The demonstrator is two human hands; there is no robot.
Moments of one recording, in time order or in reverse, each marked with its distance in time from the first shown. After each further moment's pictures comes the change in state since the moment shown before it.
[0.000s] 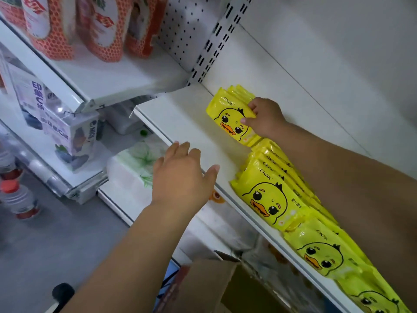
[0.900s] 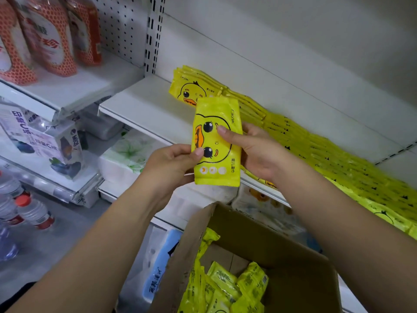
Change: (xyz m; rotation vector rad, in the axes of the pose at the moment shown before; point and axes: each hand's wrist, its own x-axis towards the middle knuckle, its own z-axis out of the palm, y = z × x) left_hand -0.098 0.044 -0.016 -1.204 -0.447 -0.168; right_hand -0.269 -0.012 -0.050 1.417 -0.167 0.368
